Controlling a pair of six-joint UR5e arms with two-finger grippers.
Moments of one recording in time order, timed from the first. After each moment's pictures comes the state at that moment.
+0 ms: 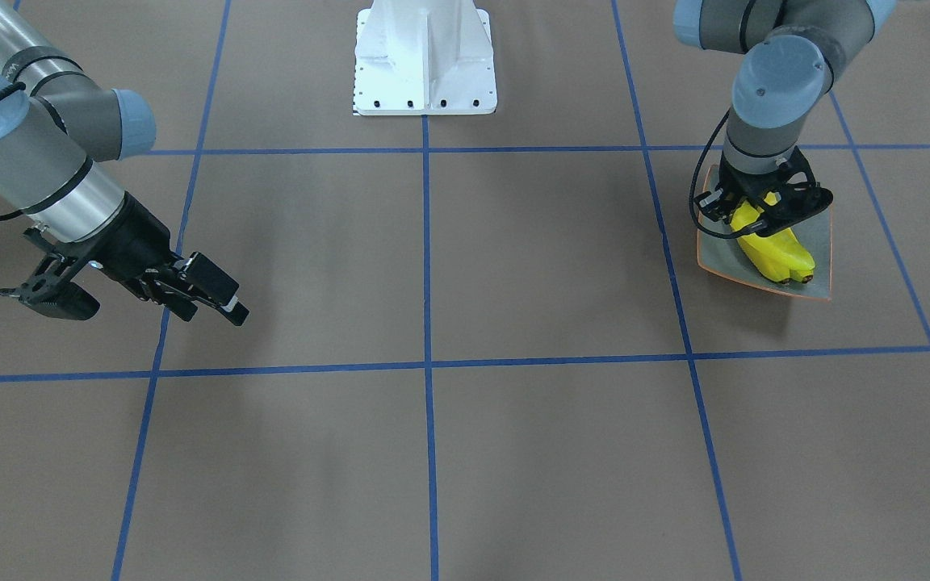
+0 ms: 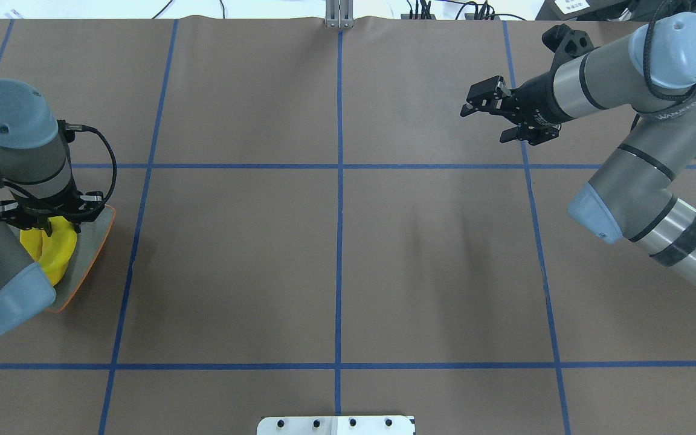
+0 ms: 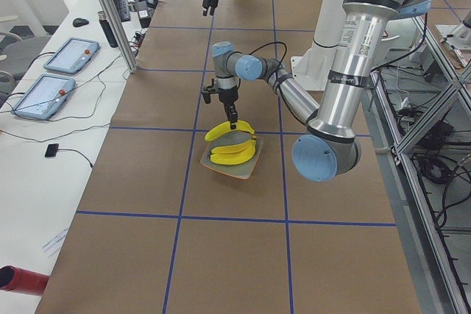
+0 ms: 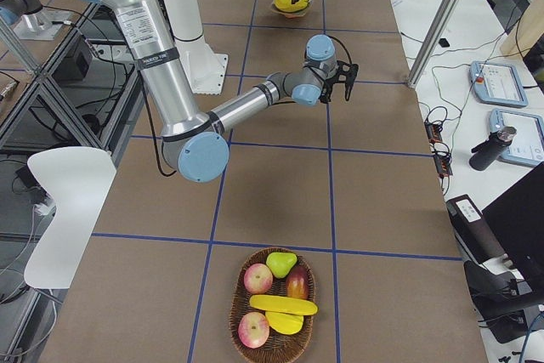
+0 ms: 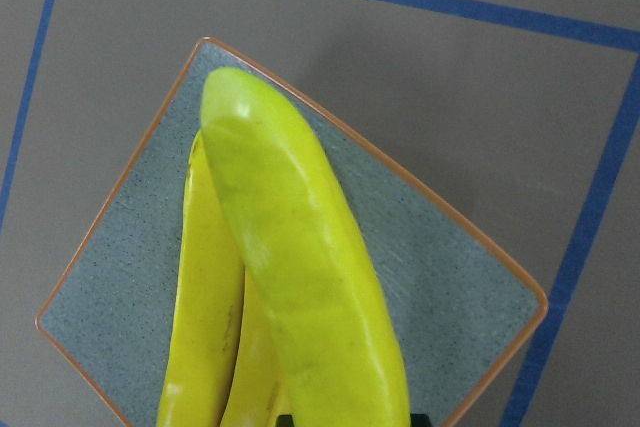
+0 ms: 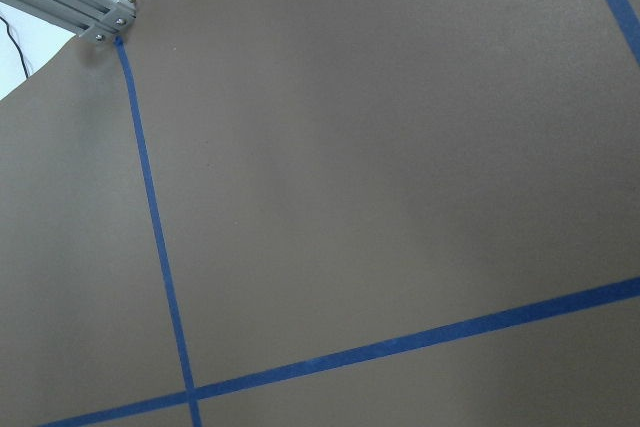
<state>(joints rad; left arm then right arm) -0.77 -1.83 -1.98 -1.15 -1.92 -1.11 0.91 -1.18 1.64 -0.90 2.13 1.51</state>
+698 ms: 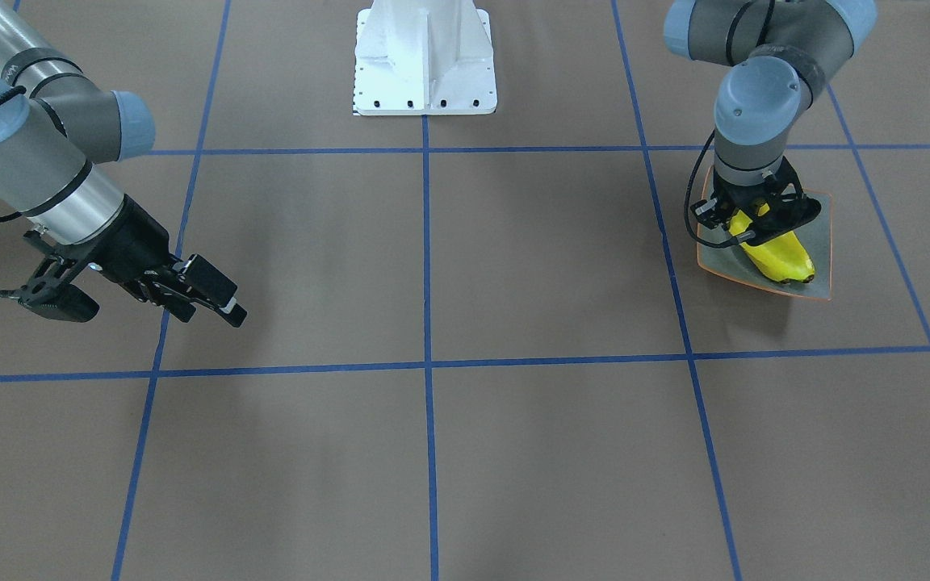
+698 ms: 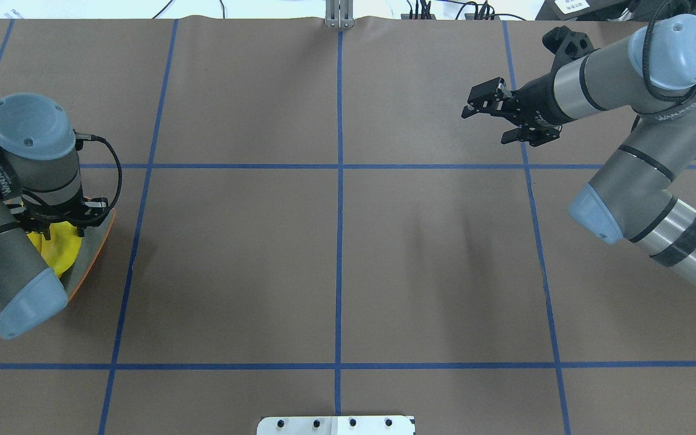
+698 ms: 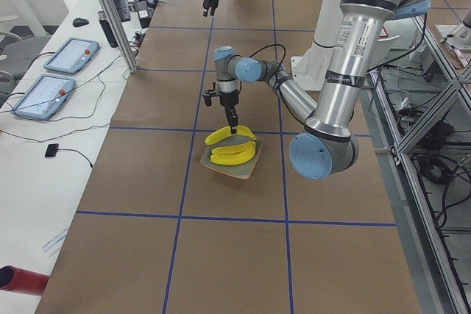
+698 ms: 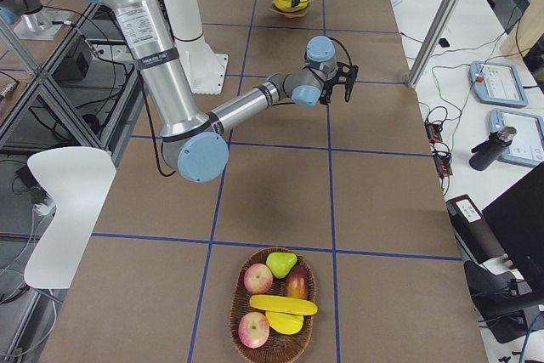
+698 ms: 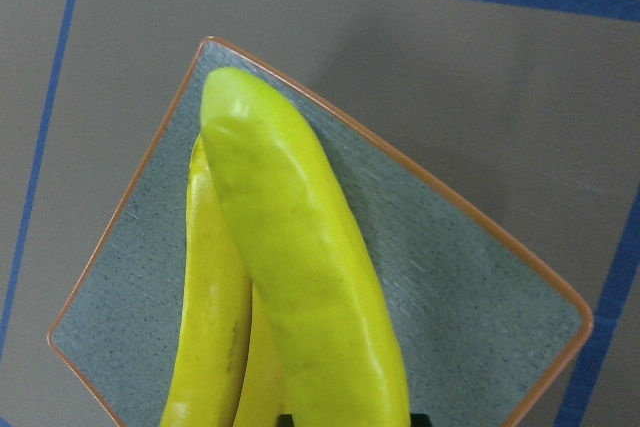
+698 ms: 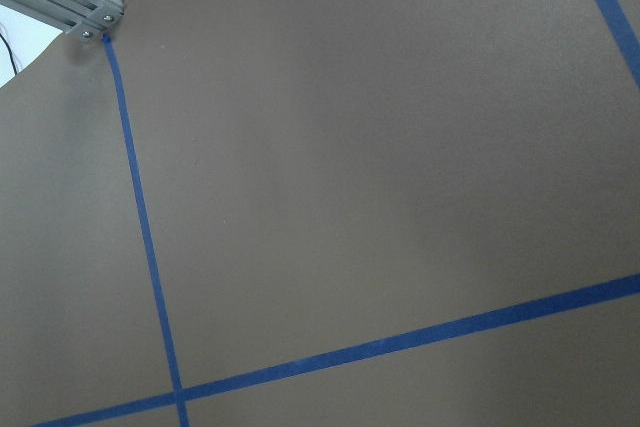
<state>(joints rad) -0.75 -1.84 -1.94 -1.15 -1.89 -1.10 0.91 -1.18 1.64 -0.90 2.13 1.50</state>
